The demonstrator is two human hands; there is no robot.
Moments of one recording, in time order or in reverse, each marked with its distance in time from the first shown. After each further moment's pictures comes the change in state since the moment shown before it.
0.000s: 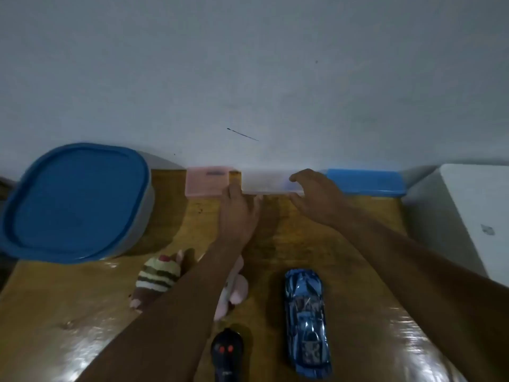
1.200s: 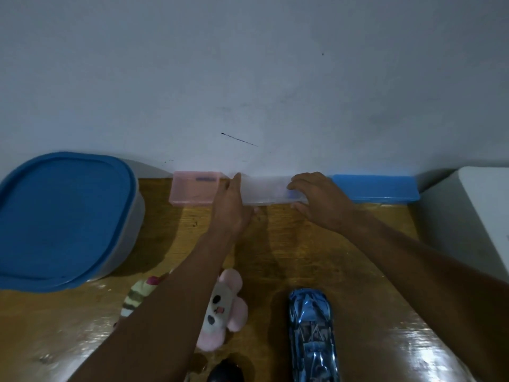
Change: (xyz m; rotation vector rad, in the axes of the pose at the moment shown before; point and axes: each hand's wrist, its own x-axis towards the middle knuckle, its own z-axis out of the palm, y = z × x) left_hand 0.052 -0.022 -0.002 0.131 -0.159 0.044; right_hand 0.025 0.025 0.018 -0.044 0.023 -0.146
